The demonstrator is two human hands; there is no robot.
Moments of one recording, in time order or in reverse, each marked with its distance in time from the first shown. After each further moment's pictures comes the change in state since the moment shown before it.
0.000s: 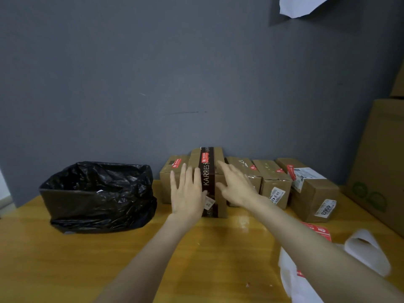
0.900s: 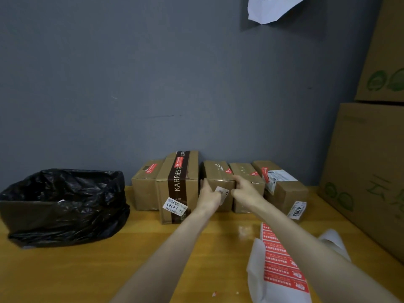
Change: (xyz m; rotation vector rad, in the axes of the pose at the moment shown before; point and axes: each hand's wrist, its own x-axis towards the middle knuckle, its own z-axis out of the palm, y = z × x) left_hand 0.027 0.103 0.030 -1.258 -0.472 -0.434; right_hand -0.009 0.084 -0.019 0.500 0.007 0.361
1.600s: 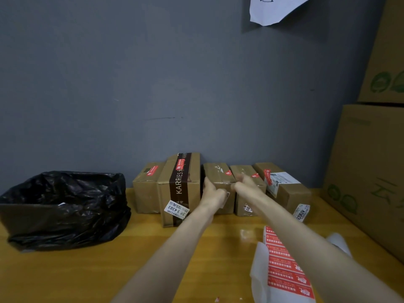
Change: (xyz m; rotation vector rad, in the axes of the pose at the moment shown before) left_hand 0.004 0.012 0.001 -0.050 0.015 -0.005; right_hand -0.004 -0.022 -0.007 0.248 0.012 0.101
